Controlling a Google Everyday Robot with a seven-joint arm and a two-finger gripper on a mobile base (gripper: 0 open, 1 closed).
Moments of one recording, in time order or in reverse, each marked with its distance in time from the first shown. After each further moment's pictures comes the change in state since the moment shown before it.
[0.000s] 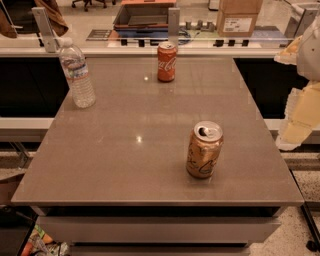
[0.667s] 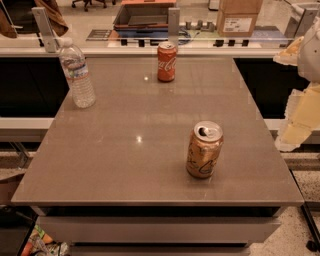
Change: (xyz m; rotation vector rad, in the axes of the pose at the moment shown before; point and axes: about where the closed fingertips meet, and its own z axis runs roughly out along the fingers) arm -0.003 0.002 0.000 0.003 -0.033 -0.006
